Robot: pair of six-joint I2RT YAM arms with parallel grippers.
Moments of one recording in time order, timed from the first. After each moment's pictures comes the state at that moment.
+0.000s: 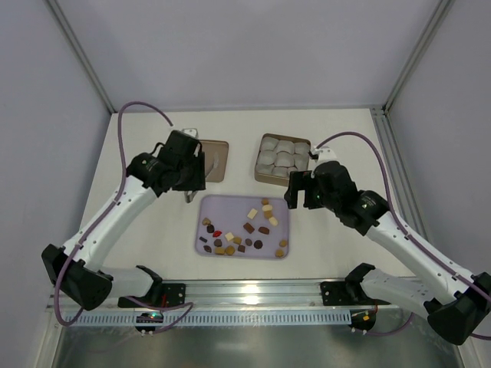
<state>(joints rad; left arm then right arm) -0.53 1.29 1.35 -1.00 -0.17 -0.47 0.64 0.99 0.93 -0.61 0.16 0.42</state>
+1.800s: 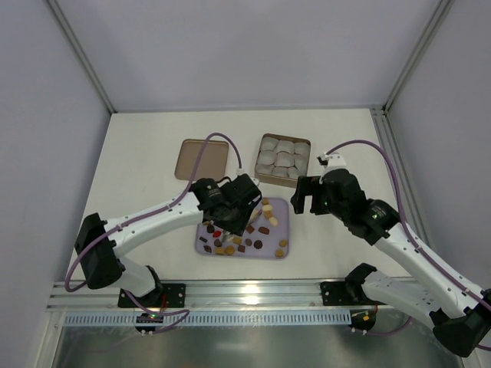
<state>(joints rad) -1.03 1.48 1.28 -1.01 -0.14 -0.55 0.64 0.87 0.88 -0.65 0.20 0.45</state>
